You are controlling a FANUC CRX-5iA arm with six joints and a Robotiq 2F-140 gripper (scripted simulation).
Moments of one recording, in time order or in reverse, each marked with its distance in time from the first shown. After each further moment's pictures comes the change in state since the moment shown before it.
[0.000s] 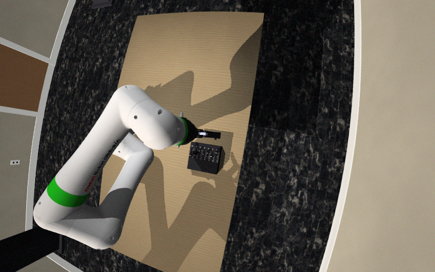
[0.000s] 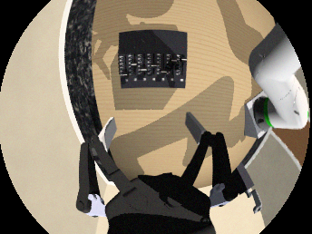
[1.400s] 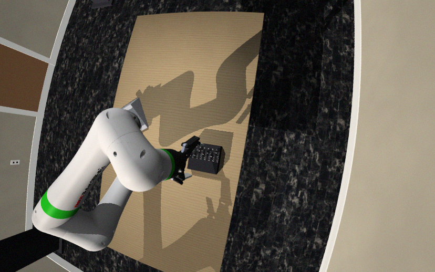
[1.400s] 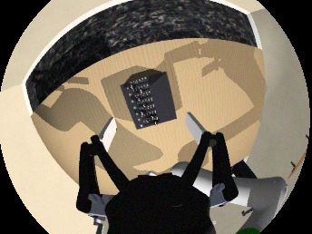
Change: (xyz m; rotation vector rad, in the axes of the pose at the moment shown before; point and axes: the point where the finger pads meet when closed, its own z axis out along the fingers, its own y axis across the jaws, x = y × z) arm 0.114 0.006 -0.059 -0.048 0.035 -1.305
